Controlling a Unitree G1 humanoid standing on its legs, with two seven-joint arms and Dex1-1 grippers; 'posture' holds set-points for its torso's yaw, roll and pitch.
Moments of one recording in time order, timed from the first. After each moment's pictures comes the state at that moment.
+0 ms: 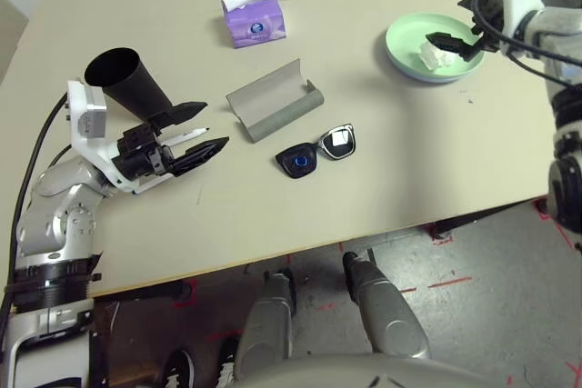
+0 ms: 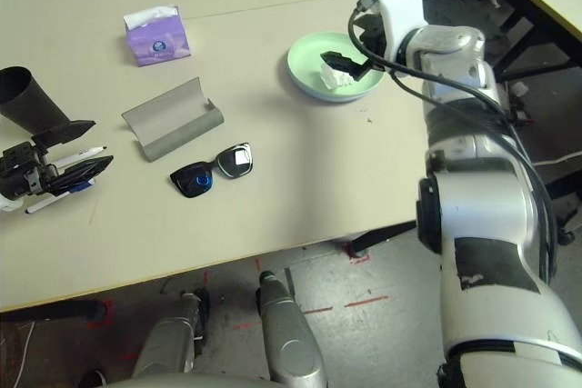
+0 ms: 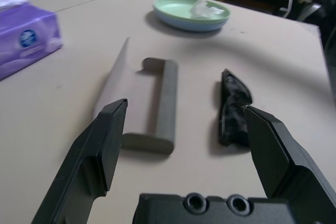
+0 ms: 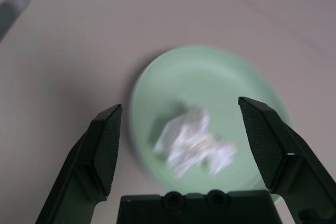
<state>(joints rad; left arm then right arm) -0.26 0.77 0.37 0.12 -0.64 0.19 -1.20 -1.13 -0.73 0.09 0.66 -0.04 0.25 1.03</state>
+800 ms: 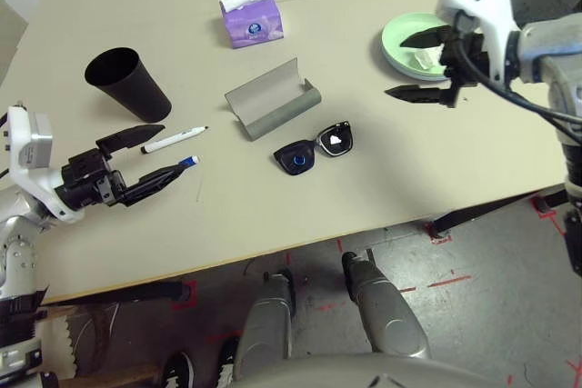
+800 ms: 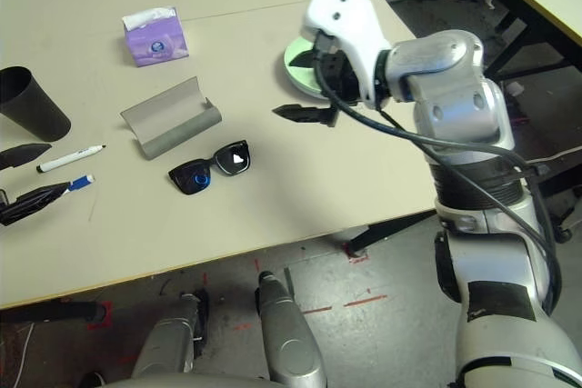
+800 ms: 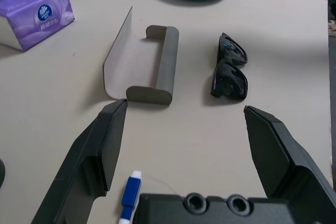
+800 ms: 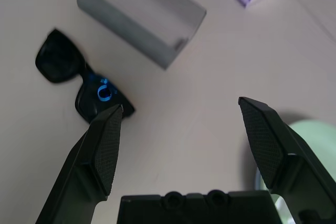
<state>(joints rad) -0.06 0.84 0.51 0.05 -0.65 0.16 -1.28 -1.08 -0.73 0.25 -0.09 0.07 0.74 1.18</state>
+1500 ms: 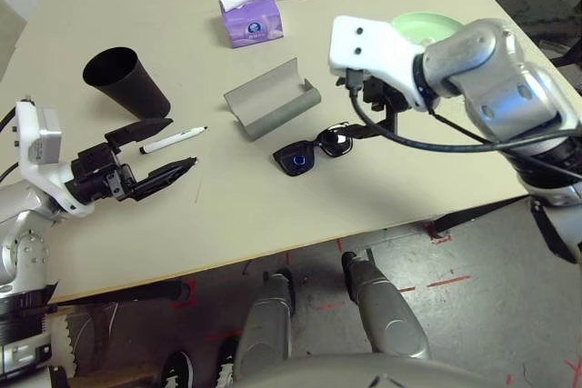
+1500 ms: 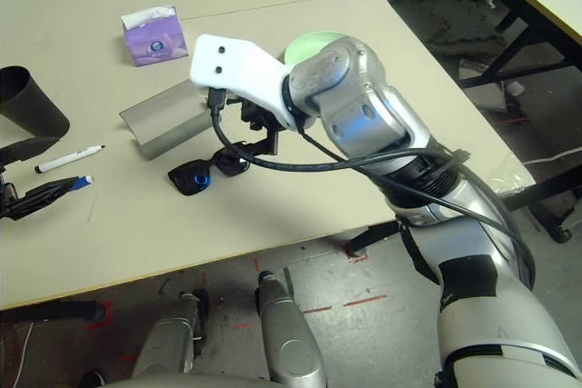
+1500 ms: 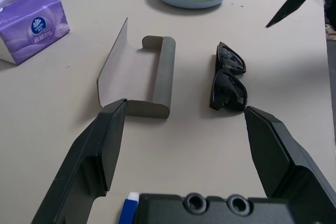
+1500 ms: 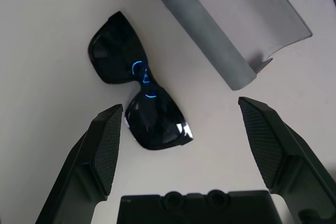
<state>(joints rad) -0.09 0.83 0.48 0.04 -0.65 0.16 -1.26 -1.19 -0.59 0.61 -0.13 -0.04 0.82 1.19</state>
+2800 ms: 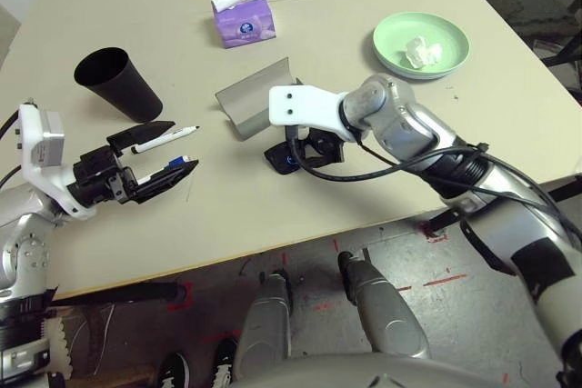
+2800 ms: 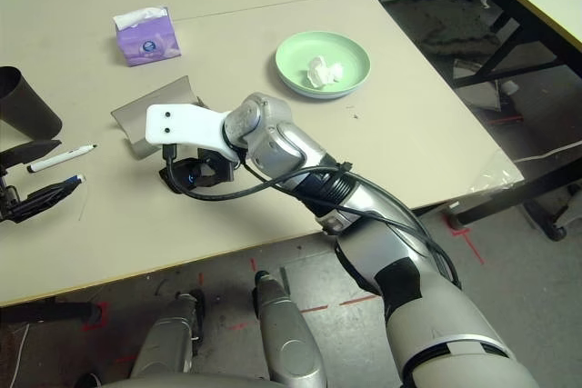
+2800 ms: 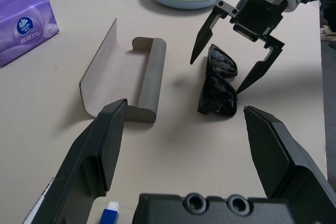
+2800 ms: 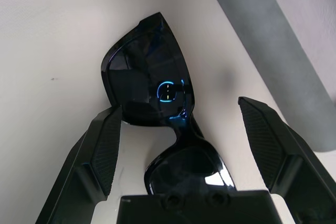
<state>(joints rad) -0.06 0.83 0.48 0.00 -0.66 0.18 -1.22 -1.10 -0.31 0.70 0.23 -0.21 0.50 1.12</state>
